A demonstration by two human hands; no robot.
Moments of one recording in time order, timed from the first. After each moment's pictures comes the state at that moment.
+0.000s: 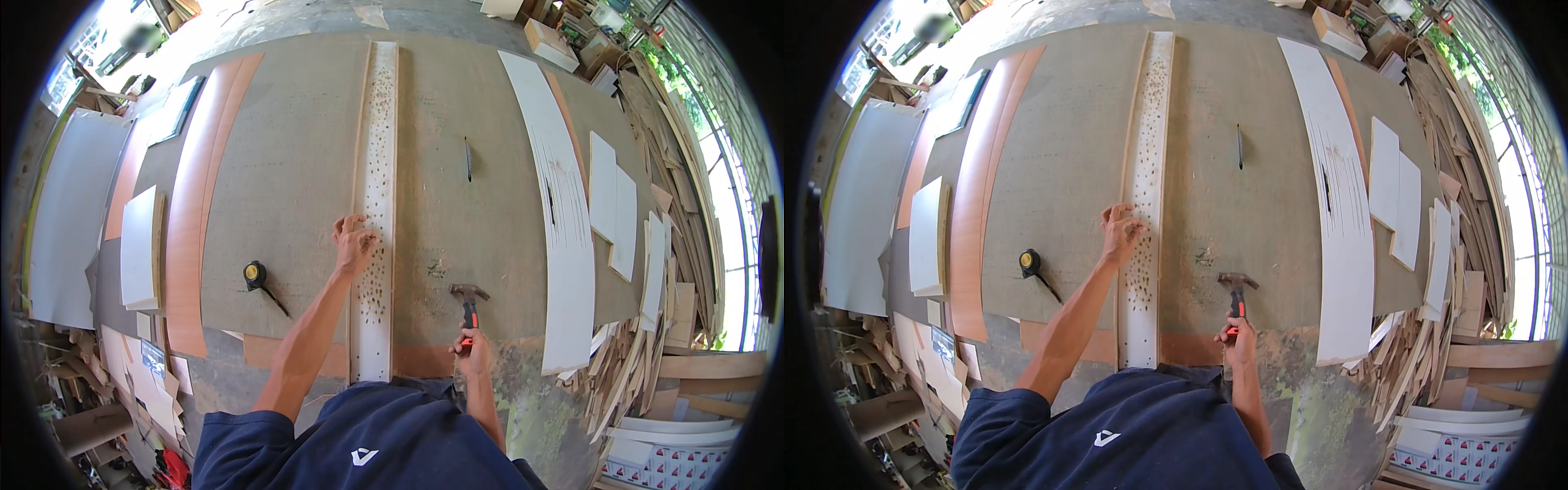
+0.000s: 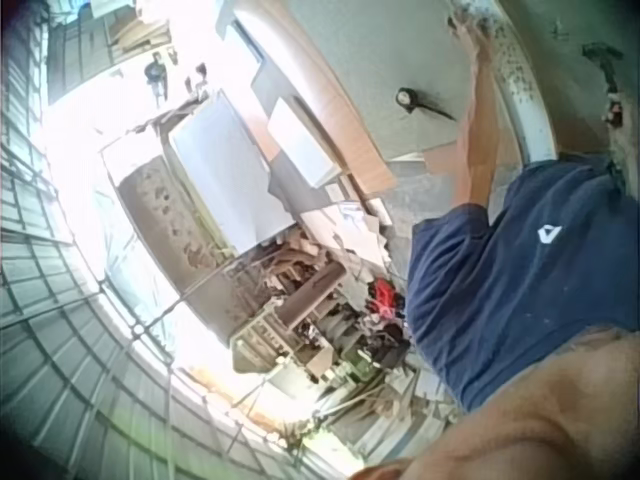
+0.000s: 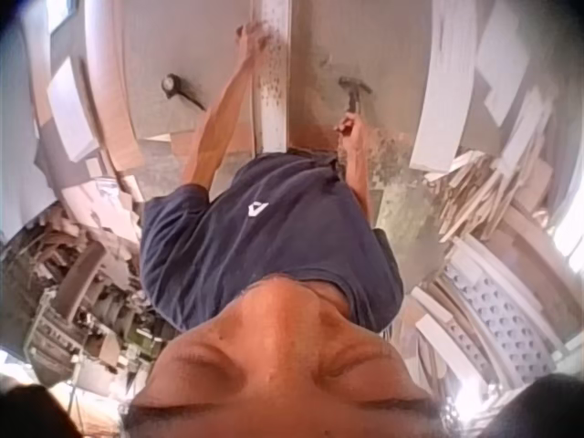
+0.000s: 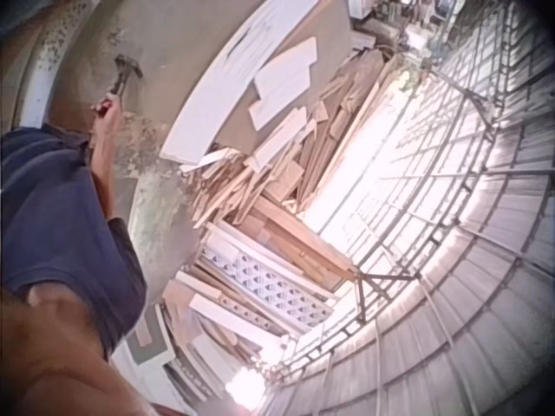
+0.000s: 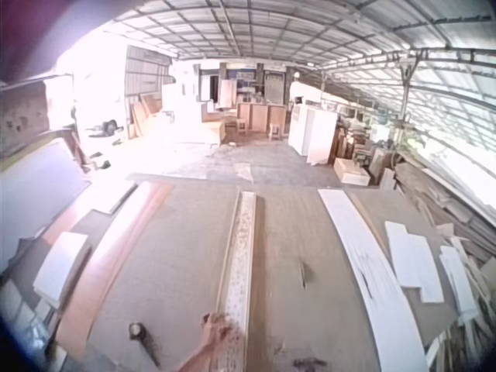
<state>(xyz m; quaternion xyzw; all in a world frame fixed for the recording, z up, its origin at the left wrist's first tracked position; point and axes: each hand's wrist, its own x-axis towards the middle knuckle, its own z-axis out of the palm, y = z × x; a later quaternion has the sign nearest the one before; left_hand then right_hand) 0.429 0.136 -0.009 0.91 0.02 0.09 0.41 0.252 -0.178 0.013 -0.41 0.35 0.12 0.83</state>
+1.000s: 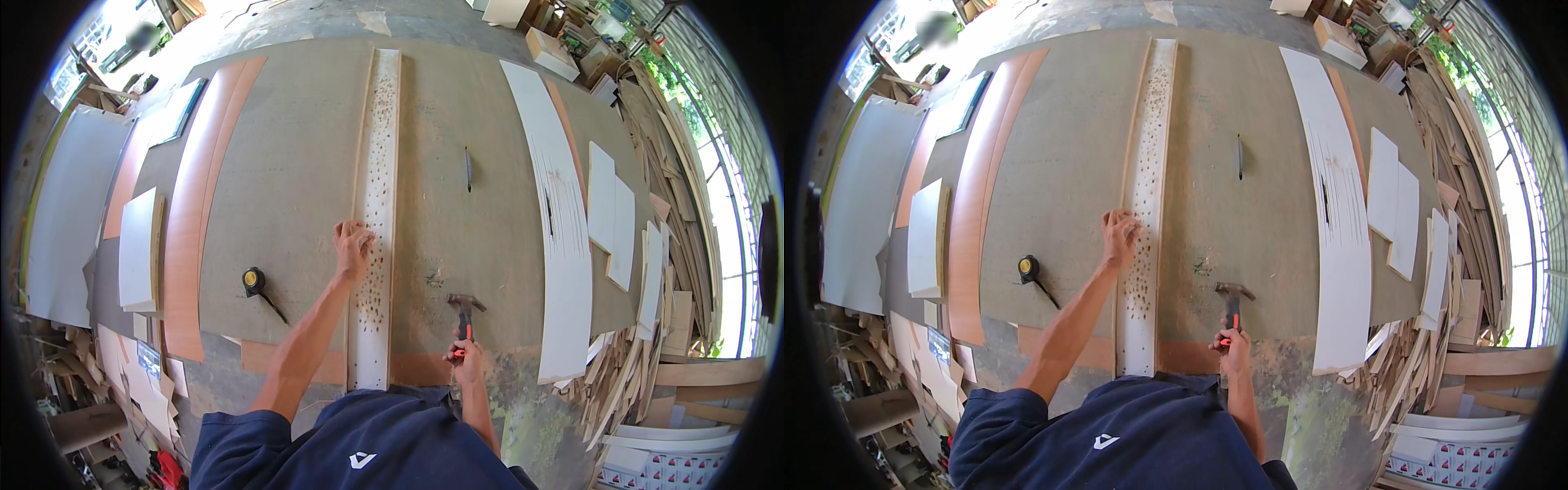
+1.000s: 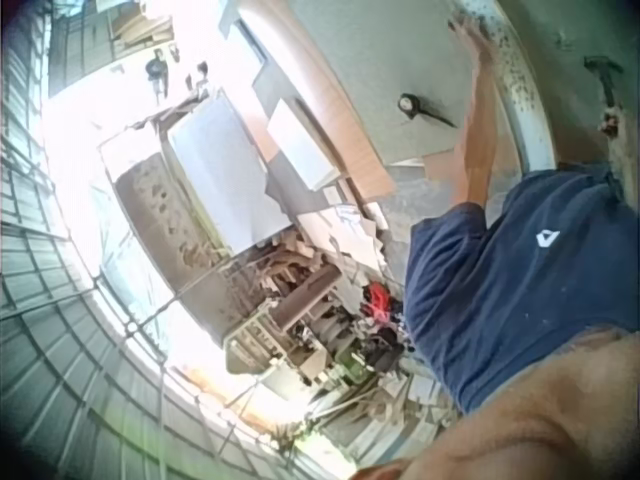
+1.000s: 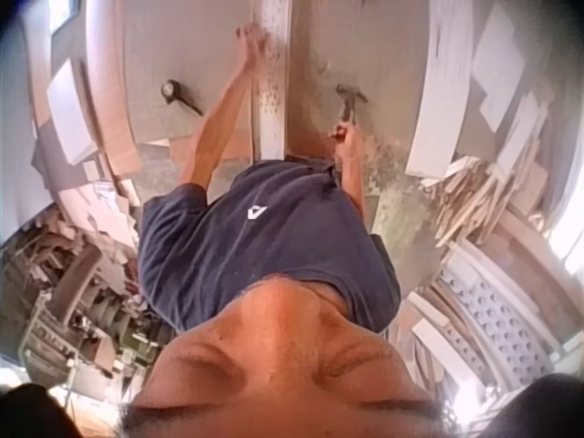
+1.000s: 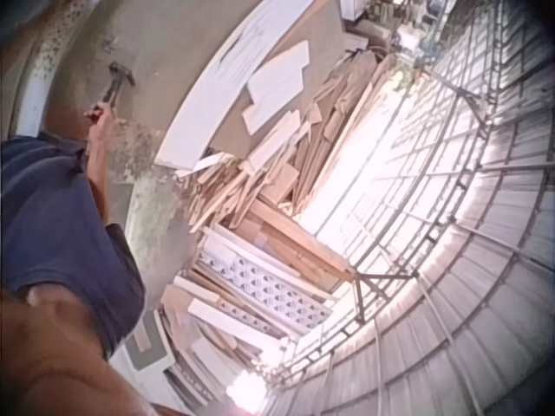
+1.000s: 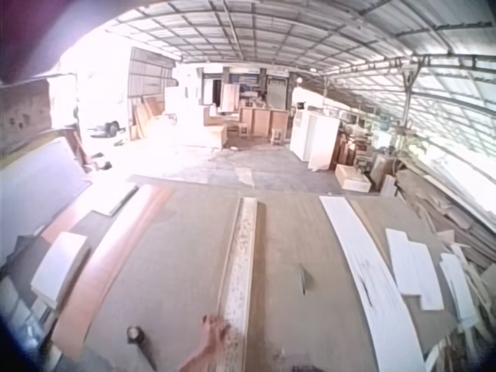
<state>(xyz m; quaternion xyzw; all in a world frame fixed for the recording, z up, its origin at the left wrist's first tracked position) 0.443 0.137 -0.023 0.88 0.03 0.18 0.44 0.251 -0.174 0.009 -0.46 0.34 0.14 0.81</state>
